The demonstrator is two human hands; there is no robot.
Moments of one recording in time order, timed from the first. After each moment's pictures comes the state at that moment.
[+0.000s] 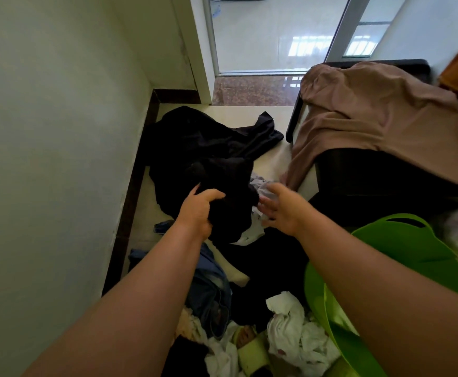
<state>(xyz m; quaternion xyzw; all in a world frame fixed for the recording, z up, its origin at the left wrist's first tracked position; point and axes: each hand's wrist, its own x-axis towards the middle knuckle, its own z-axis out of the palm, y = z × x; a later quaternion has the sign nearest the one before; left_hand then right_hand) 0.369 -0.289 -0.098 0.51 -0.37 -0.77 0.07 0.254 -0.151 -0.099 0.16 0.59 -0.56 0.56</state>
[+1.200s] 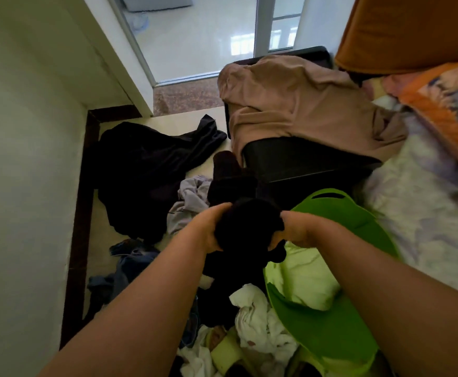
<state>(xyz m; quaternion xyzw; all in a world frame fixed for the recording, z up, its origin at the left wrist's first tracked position) 0.284 -0.129 -0.080 0.51 -0.35 -0.74 -0.25 0.202 0.042 -0.098 -0.12 0.74 -0.31 0.59</state>
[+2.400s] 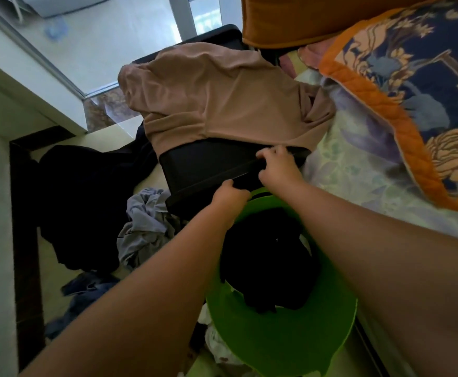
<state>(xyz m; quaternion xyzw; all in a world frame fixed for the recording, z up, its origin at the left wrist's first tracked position) 0.100 0.050 -0.152 0.39 -0.71 -0.49 -0.31 0.034 0.164 -0.166 -0.07 0.94 -0.23 0.23</state>
